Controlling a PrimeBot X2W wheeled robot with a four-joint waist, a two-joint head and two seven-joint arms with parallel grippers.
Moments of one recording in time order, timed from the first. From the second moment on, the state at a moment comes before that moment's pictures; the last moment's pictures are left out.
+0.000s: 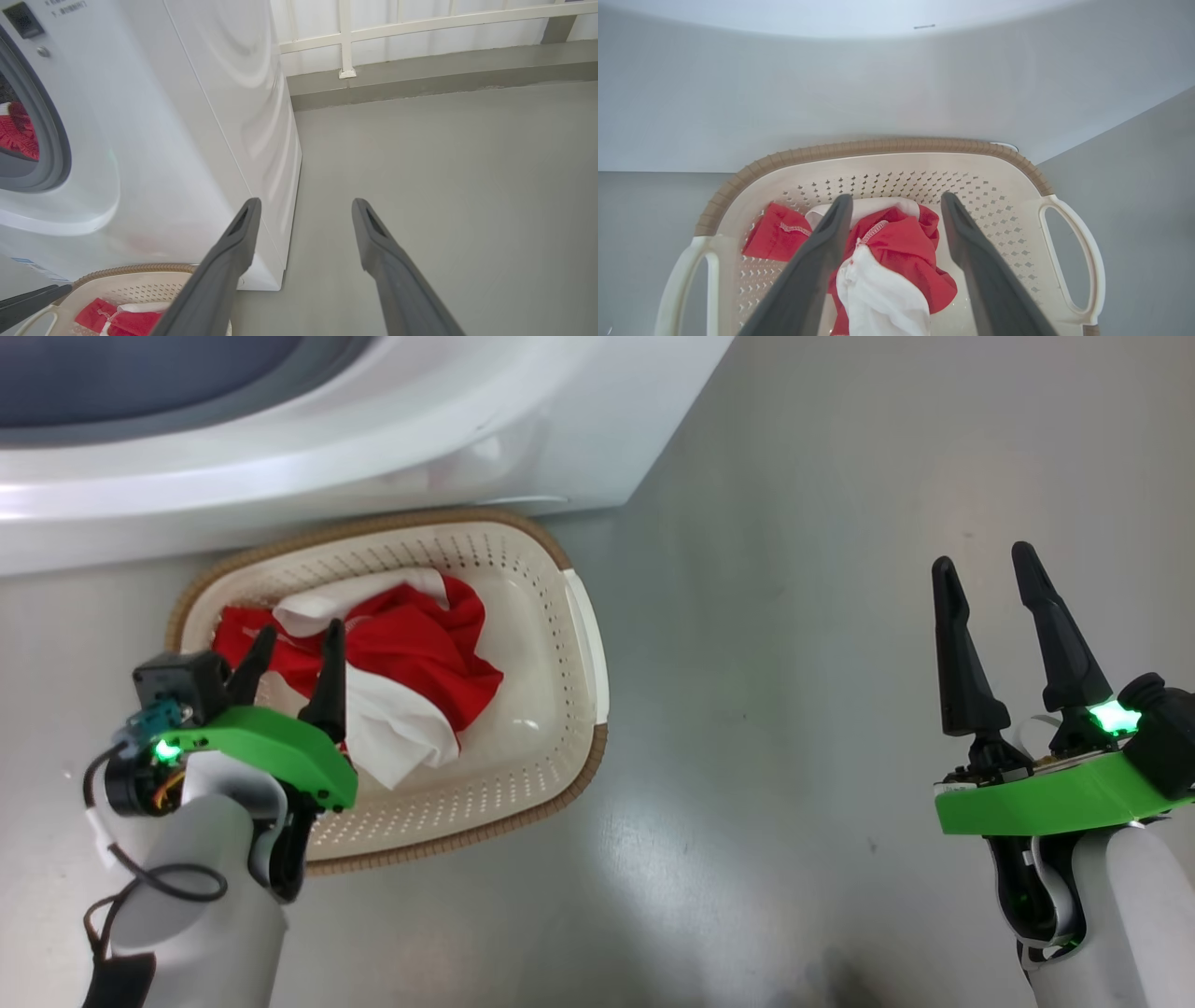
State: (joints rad) left arm -0.76 0.11 -0.17 0.98 -0.43 -0.13 -0.26; right arm -0.27 -0.08 0.00 0.06 0.37 0.12 -0.26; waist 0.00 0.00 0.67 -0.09
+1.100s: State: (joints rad) left arm -0.36 0.08 -0.03 0.52 -0.32 -0.13 -0.26; right arm -0.09 -0.13 0.01 0.13 0.38 0.12 -0.26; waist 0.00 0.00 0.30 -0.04
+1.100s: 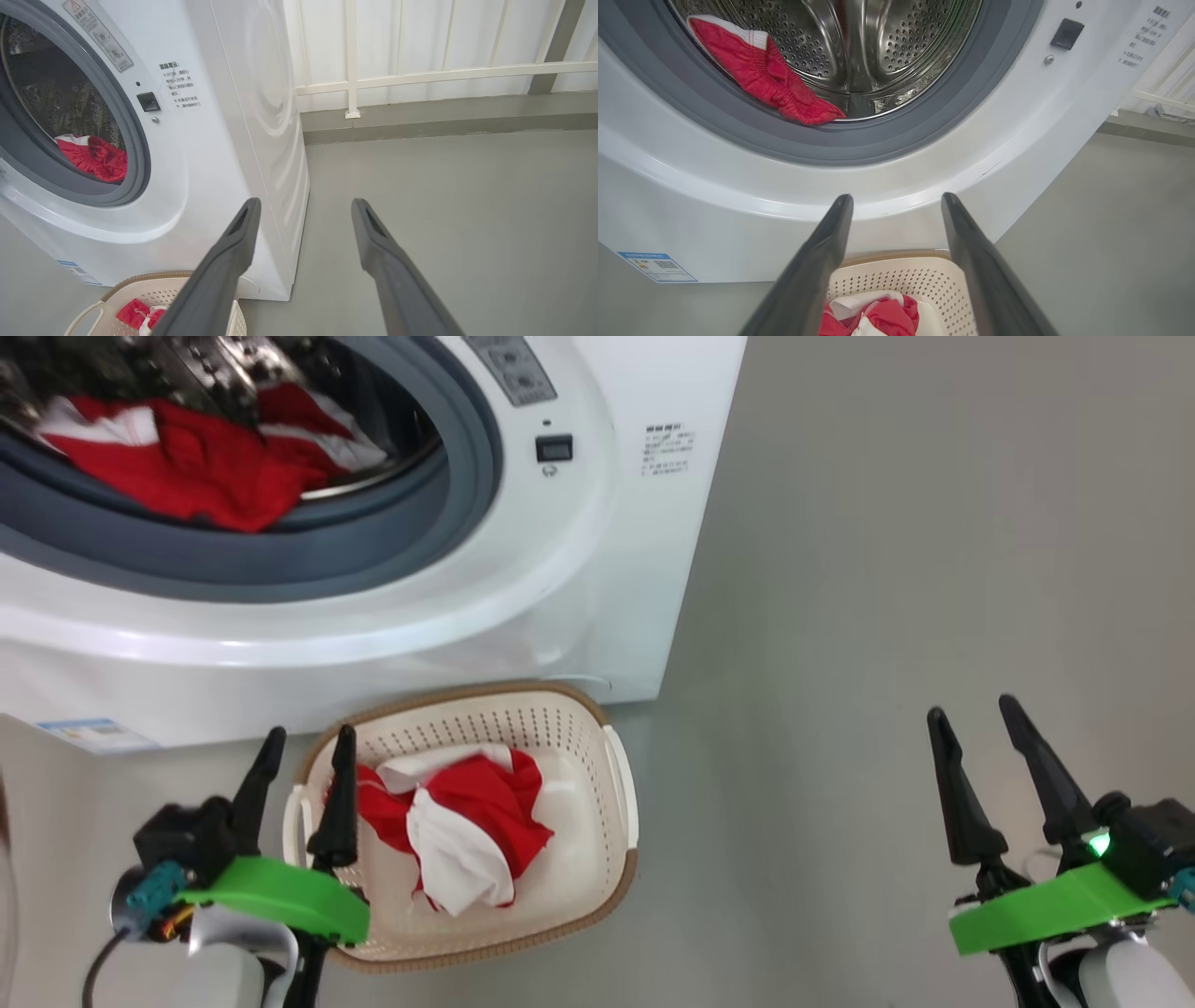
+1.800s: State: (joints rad) left arm -0.11 0.07 0.00 0.27 -0.27 -0.13 -0.26; right arm 0.08 -0.14 0.00 0.13 0.38 0.12 -0.26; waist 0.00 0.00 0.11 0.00
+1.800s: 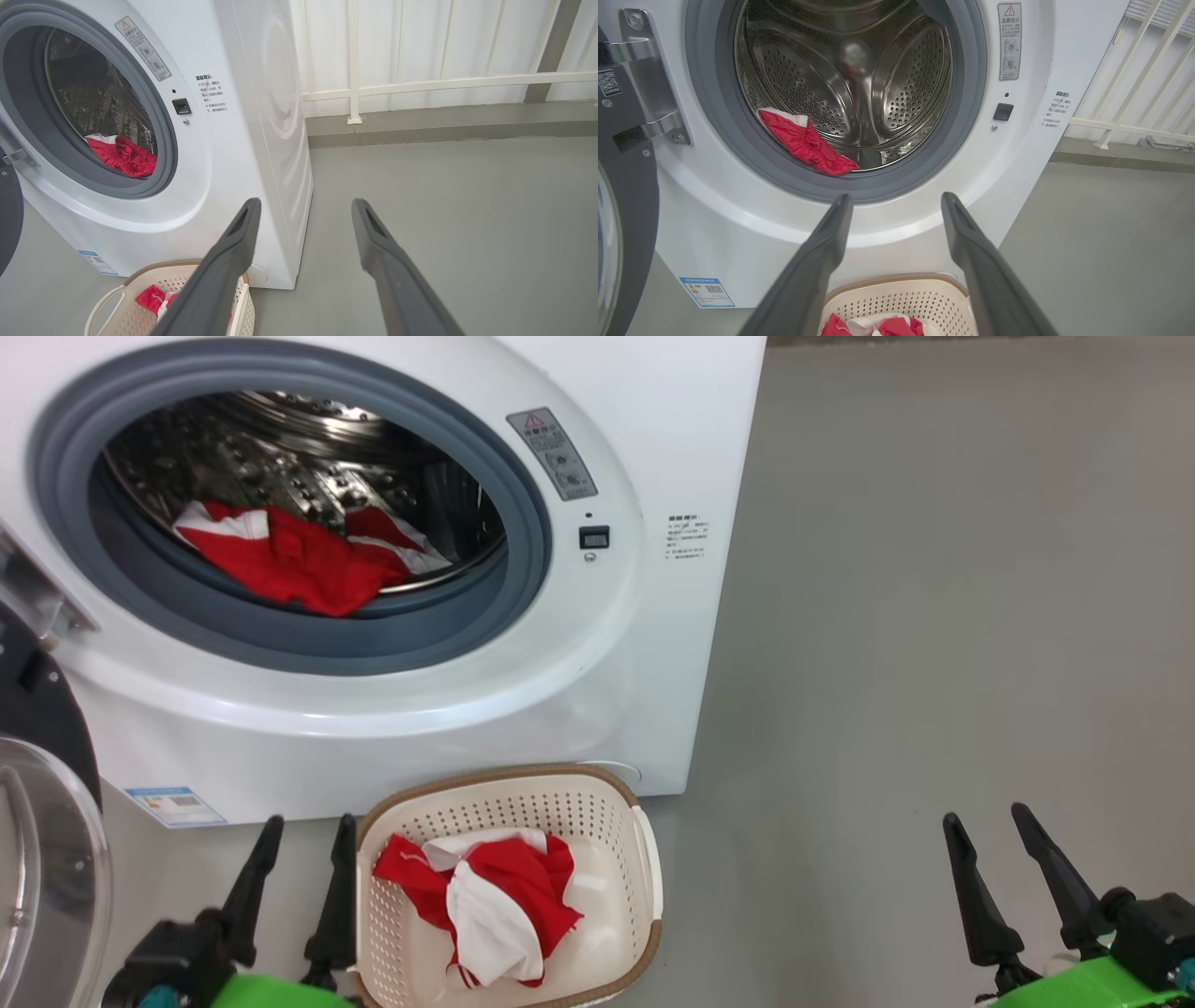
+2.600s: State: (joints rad) left arm 0.06 0.05 0.06 0.13 -0.26 -0.13 -0.26; right arm 0.16 -0.14 -0.03 0.12 0.39 0.12 -0.26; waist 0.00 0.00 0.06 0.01
